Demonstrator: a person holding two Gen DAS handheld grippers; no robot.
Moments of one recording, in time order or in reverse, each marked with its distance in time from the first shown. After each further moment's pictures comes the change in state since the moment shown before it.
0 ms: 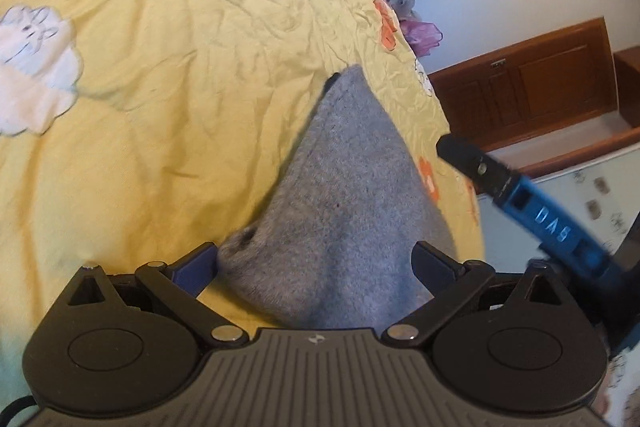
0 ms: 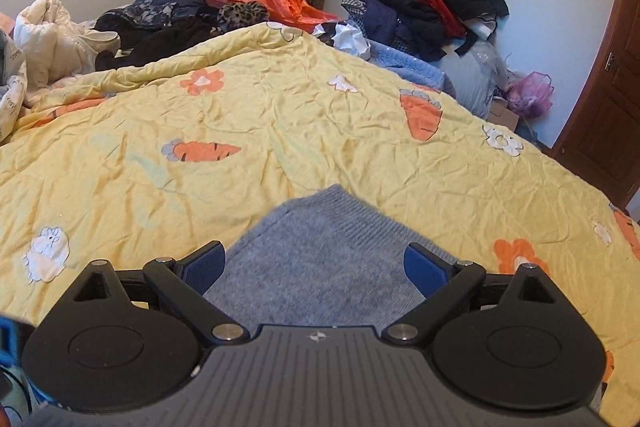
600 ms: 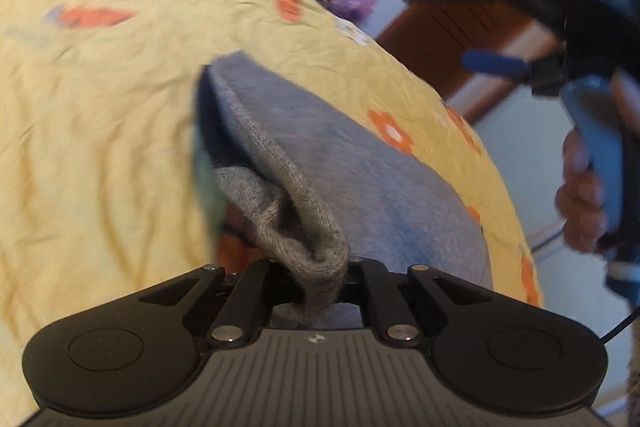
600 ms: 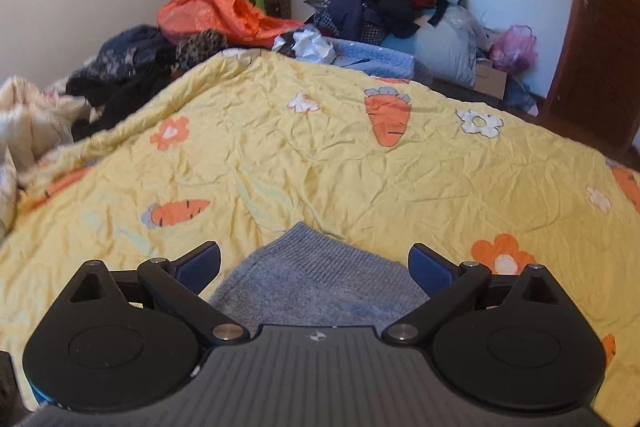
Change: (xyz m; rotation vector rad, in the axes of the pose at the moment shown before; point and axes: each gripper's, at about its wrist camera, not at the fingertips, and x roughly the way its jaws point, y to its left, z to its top) left arm 0.039 -0.100 -0.040 0.445 0.017 0.064; right arm -0.030 -0.085 0.039 0.265 0.009 0.053
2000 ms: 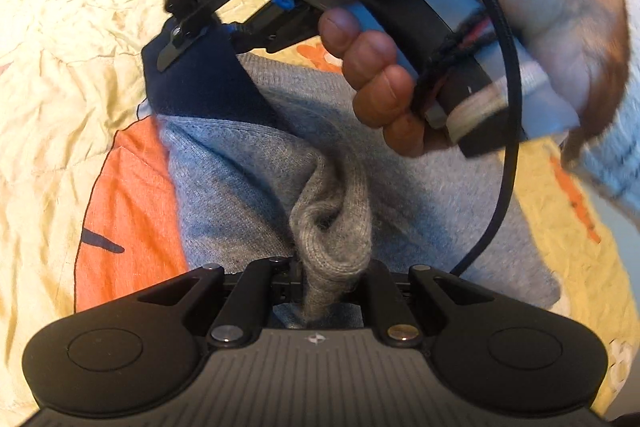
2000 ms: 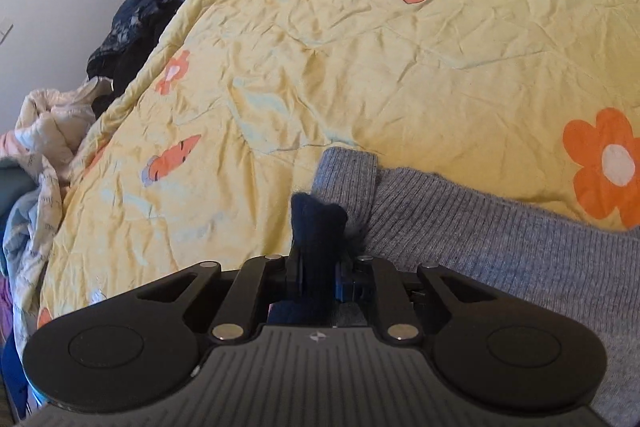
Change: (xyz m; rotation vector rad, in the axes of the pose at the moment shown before) left arm 0.068 -0.066 -0.025 0.268 0.070 0.064; right arm 0.139 -0.062 -0.028 0.205 0.339 0.294
